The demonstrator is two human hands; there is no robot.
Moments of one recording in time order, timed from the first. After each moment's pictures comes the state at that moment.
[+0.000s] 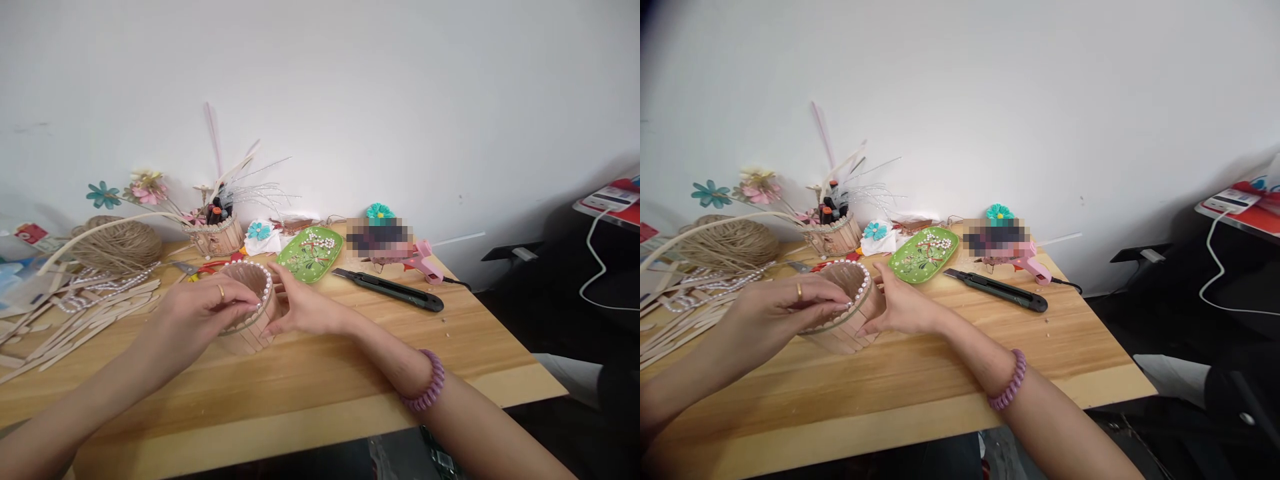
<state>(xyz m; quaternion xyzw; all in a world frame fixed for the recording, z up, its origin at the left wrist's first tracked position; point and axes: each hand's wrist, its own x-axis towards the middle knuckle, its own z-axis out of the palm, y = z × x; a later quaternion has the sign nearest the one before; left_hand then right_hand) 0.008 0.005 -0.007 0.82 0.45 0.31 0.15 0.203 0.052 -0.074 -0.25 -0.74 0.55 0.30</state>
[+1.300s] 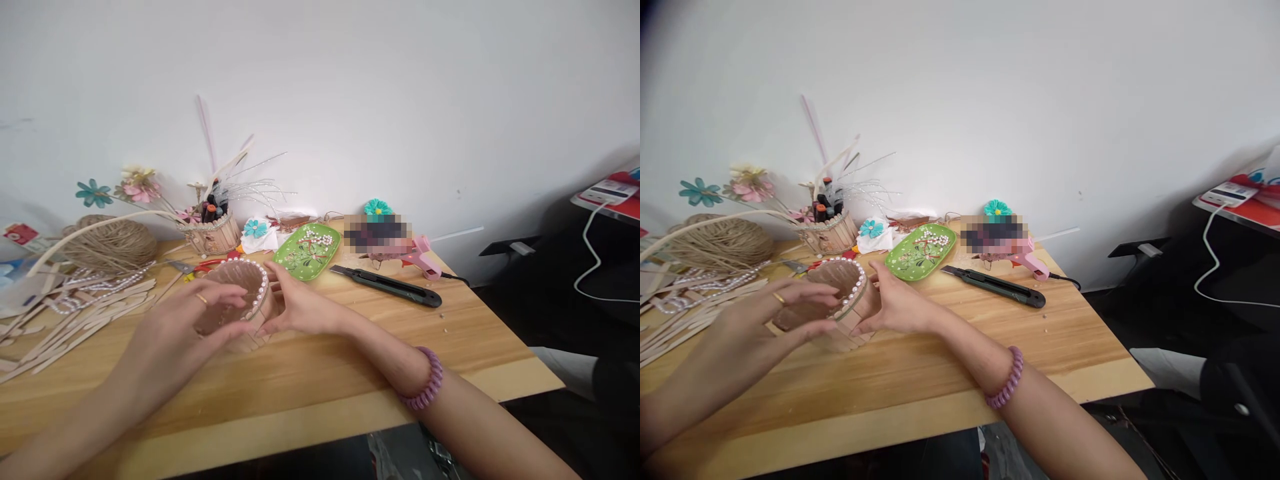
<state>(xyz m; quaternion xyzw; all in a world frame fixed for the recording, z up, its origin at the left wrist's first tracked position) 0.002 -0.010 -0.017 0.79 0.52 0.31 0.08 0.200 0.049 -0.075 -0.27 -0.74 0.53 0.30</state>
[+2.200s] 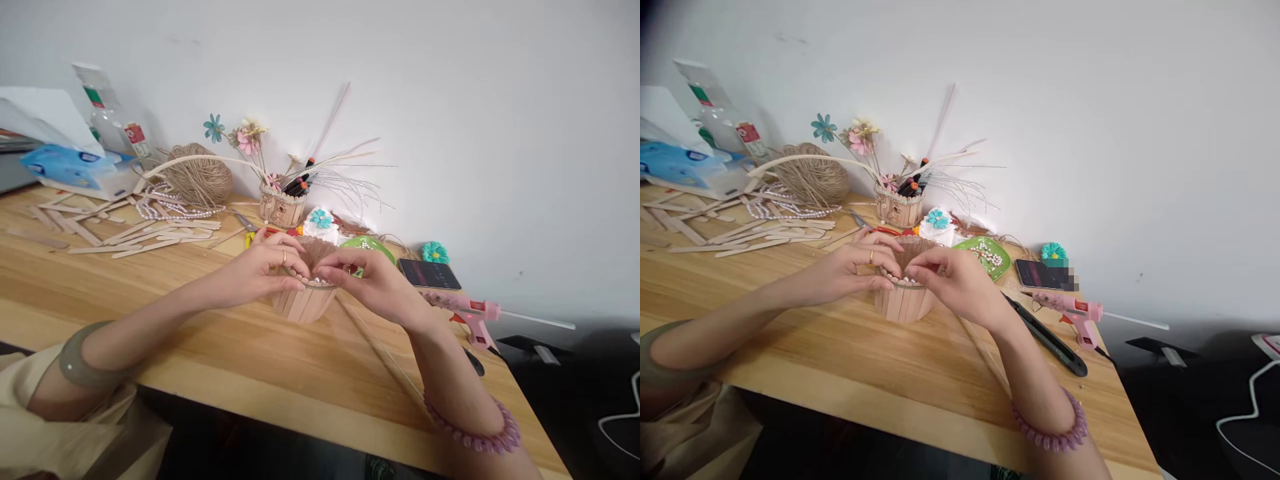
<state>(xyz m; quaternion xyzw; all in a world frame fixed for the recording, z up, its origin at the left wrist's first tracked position) -0.032 0.015 -0.033 0.81 0.42 0.34 0.24 0.182 0.049 0.014 -0.31 -0.86 0.35 0.21</state>
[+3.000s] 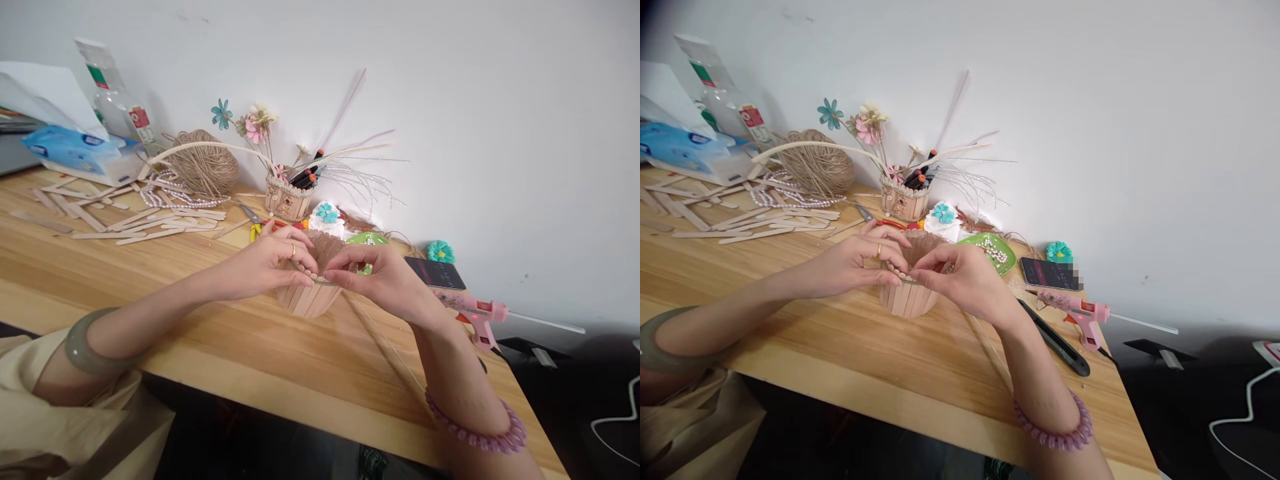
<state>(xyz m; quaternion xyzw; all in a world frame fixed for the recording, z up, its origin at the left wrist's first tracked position) -0.032 0.015 -0.030 0.81 0.43 0.32 0.24 0.178 0.048 0.015 -0.37 -0.82 0.40 0.20</state>
